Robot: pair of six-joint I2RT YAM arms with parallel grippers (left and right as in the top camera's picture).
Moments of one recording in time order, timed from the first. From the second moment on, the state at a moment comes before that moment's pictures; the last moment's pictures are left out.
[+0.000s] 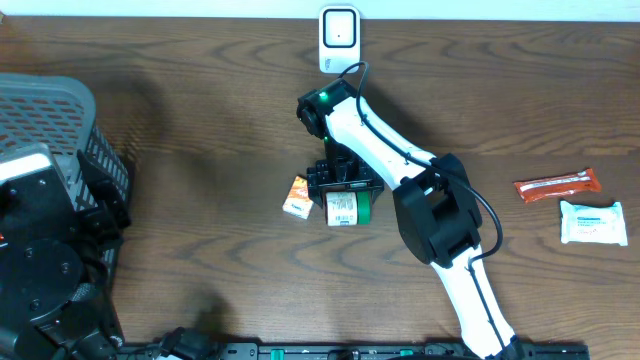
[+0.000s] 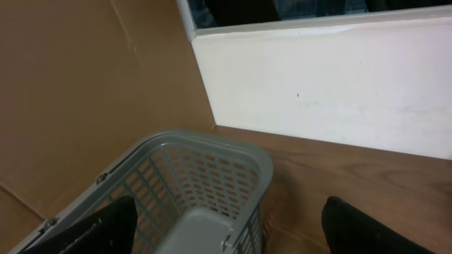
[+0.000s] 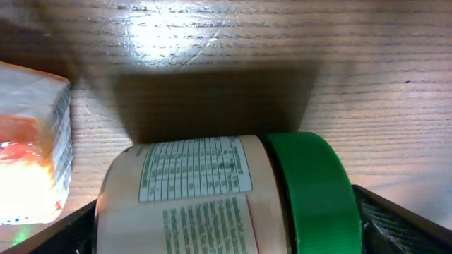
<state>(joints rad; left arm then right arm) -0.41 0.79 1.51 -1.02 -0.87 -0.04 0.63 2.41 2.05 -1.56 -0.12 0.56</state>
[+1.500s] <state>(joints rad) -0.41 0.79 1.51 -1.02 -0.87 -0.04 0.62 2.42 2.02 -1.57 -0.22 0.51</state>
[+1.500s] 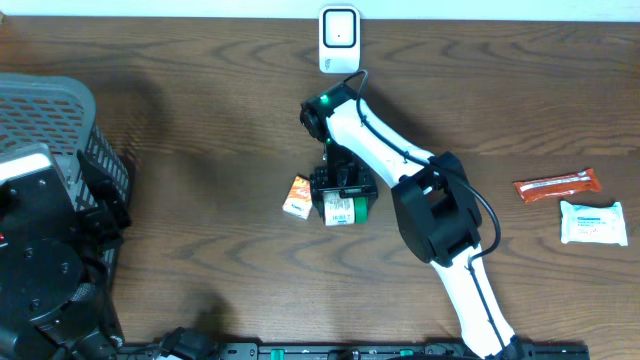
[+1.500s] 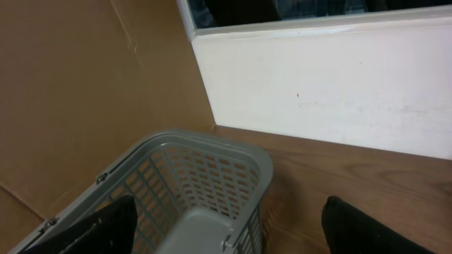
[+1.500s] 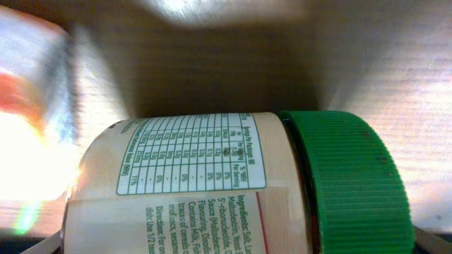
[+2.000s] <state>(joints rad) -0.41 0.79 1.51 -1.02 -0.87 -0.04 0.58 2.43 2.49 -1.54 0.02 0.46</state>
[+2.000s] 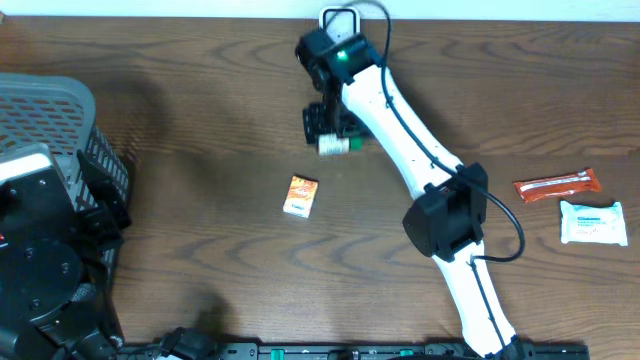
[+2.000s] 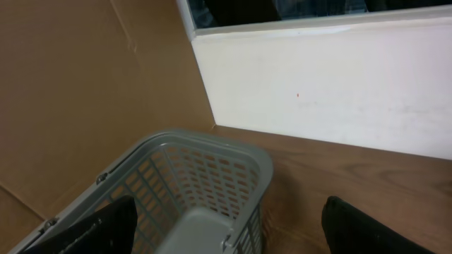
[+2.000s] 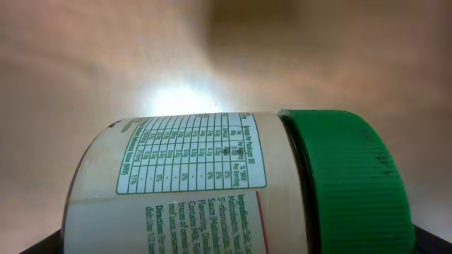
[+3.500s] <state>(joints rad) -0.41 0.79 1.51 -1.02 -0.87 -0.04 0.43 2.44 2.02 0.22 0.41 0.21</state>
